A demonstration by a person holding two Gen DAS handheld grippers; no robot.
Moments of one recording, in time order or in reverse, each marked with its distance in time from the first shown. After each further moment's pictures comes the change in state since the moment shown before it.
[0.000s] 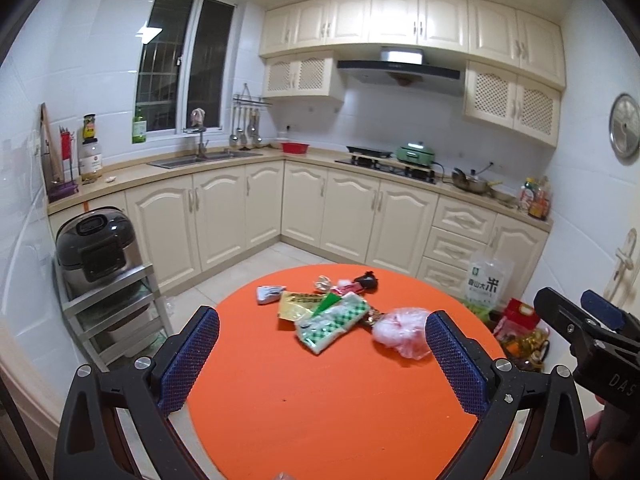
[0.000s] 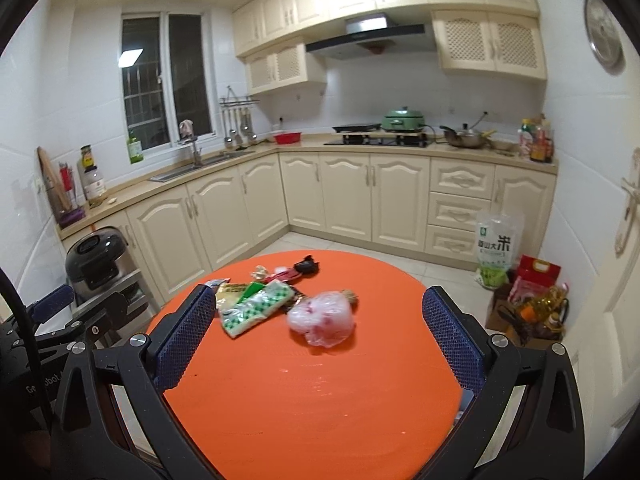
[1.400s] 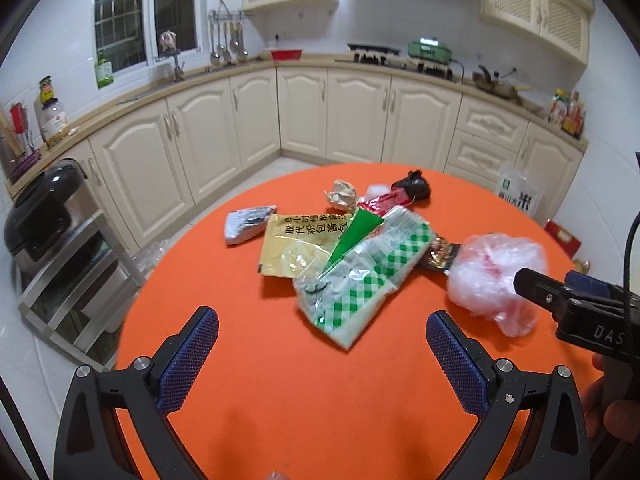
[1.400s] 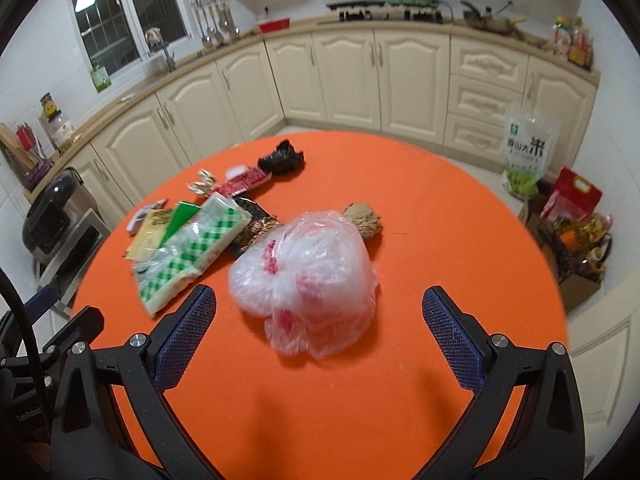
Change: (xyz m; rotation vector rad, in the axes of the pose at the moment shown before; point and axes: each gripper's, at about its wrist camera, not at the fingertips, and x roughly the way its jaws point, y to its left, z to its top) left arm 0.318 0.017 0.094 0.089 0.341 0.014; right arm 0.246 -0.047 -0.054 0.093 0.439 0.033
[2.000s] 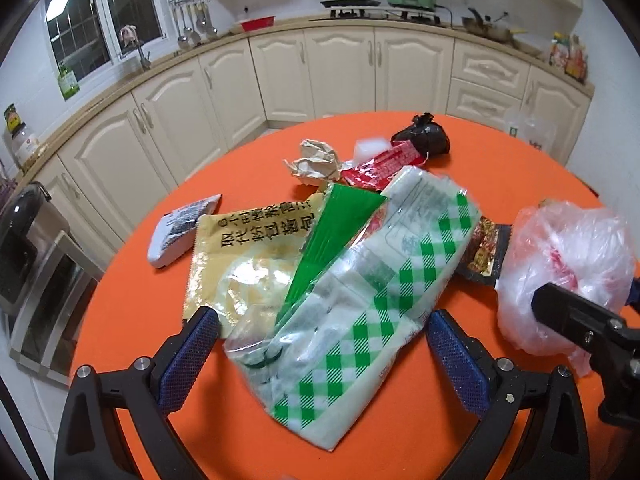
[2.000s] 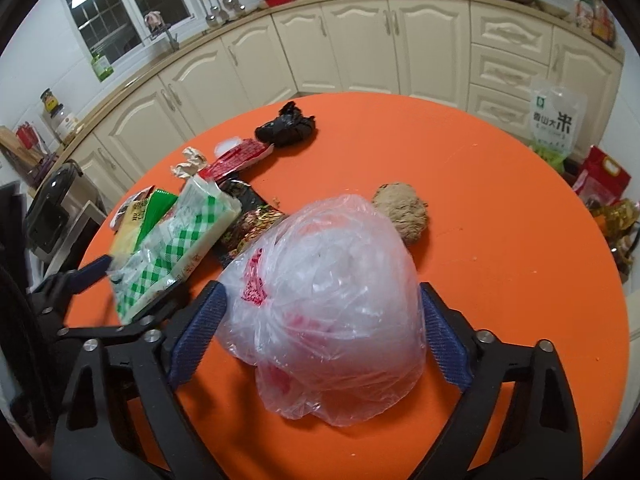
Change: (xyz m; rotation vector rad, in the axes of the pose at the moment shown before) left arm 0.156 -0.039 0.084 0.120 0.129 0.013; right arm 0.051 -0.003 0.003 0.014 0.078 0.091
